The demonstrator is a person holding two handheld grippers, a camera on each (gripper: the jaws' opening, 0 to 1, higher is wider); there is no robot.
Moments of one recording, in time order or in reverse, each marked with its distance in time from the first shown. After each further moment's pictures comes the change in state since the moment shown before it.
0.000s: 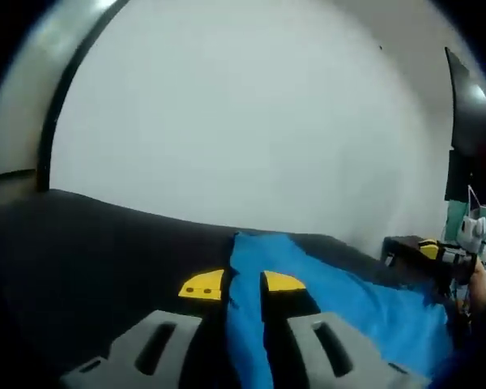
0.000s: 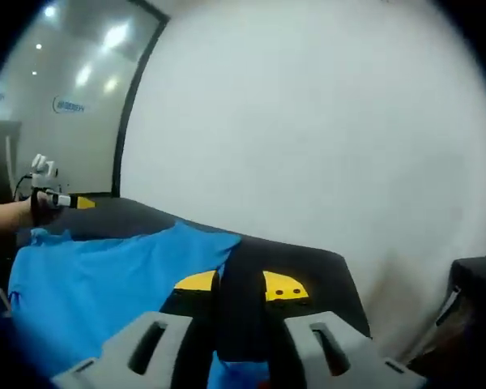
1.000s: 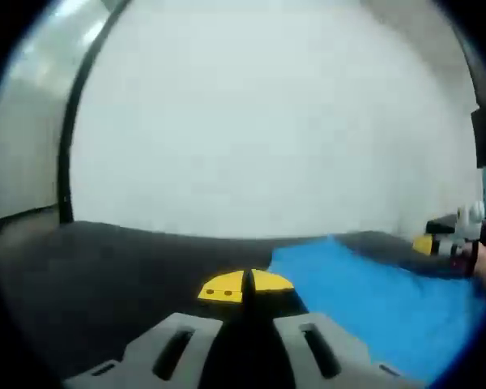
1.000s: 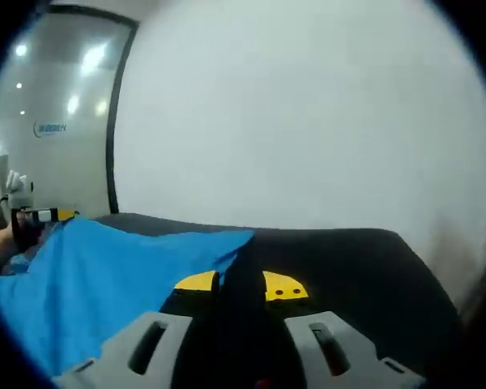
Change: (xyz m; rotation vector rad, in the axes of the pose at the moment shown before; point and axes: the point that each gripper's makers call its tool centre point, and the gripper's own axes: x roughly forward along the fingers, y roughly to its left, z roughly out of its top) left arm -0.009 0.046 0.029 0.148 -0.065 0.227; right arm 0.131 -0.012 -0.053 0.201 0.014 0.050
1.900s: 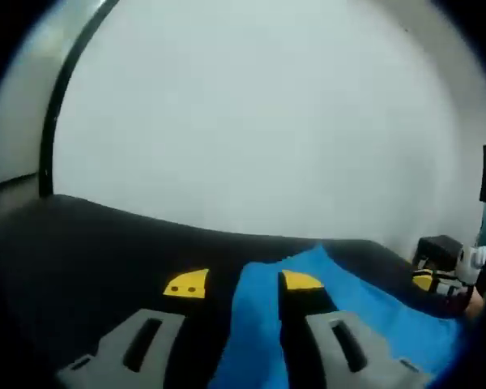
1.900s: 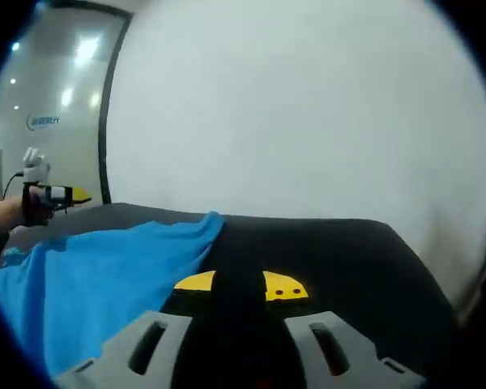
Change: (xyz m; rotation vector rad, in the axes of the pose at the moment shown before) left arm 0.136 -0.031 -0.026 -0.155 0.175 -0.073; right arm 0.006 -0.009 -0.003 -0.041 0.026 -0.012
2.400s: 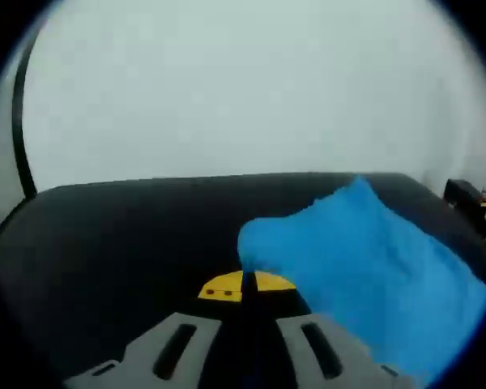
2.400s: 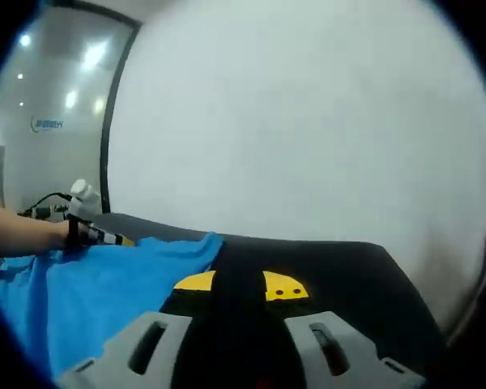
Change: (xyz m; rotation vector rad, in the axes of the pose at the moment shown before) left arm 0.054 -0.024 -0.032 0.116 0.130 0.014; right arm -0.005 0.005 0.016 -0.027 -0.052 -0.004
